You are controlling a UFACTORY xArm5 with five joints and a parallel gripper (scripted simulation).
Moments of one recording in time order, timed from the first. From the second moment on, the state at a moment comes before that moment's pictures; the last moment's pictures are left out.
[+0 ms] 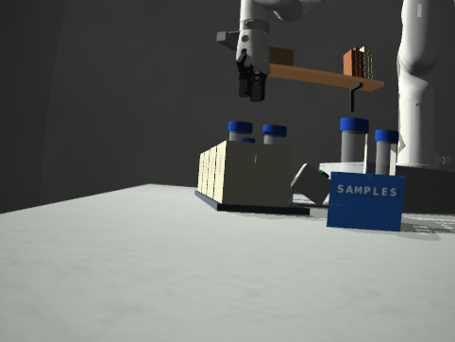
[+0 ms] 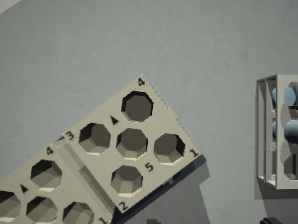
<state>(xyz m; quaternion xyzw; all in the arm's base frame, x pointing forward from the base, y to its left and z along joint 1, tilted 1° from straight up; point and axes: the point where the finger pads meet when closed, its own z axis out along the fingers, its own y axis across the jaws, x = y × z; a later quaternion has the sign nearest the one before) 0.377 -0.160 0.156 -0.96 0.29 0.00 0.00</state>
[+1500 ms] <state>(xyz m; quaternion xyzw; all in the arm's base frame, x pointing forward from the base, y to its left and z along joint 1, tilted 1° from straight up) 0.374 -0.324 0.153 -0.96 0.29 0.01 0.00</state>
